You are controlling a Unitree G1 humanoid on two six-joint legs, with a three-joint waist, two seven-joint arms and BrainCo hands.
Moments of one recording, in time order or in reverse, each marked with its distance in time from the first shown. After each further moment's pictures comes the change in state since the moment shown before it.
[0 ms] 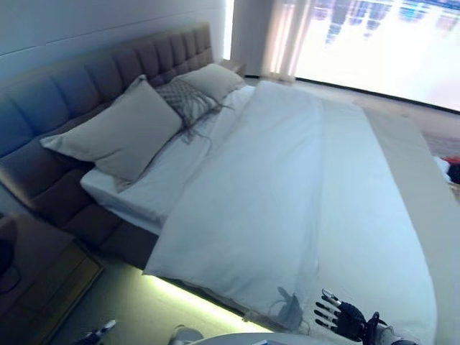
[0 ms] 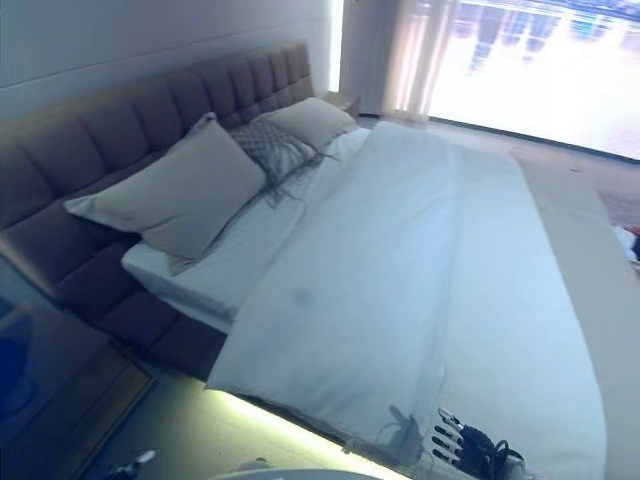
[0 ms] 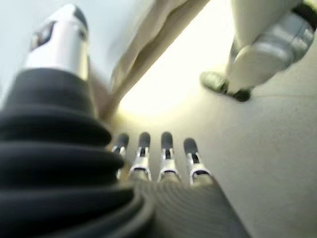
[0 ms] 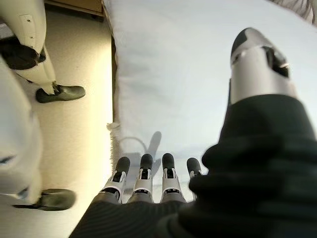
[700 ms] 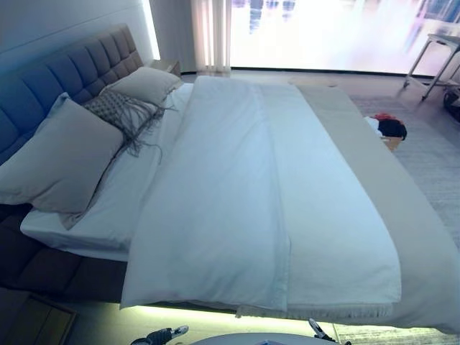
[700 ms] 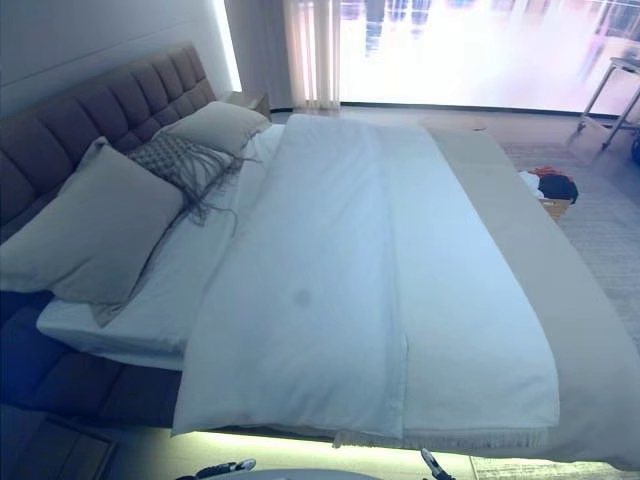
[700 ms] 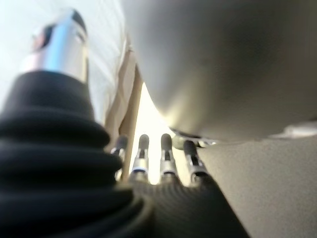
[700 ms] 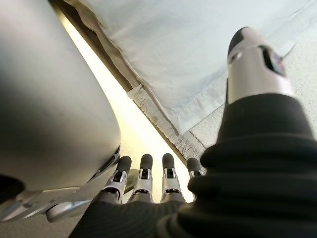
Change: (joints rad) left arm -0.078 -0.185 -0.200 0.012 0.092 0.113 0.036; right arm 0.043 0.182 0.019 0.192 0.182 -0.154 -0.273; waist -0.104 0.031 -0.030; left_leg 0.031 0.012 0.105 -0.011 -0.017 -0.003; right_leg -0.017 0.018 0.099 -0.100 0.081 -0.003
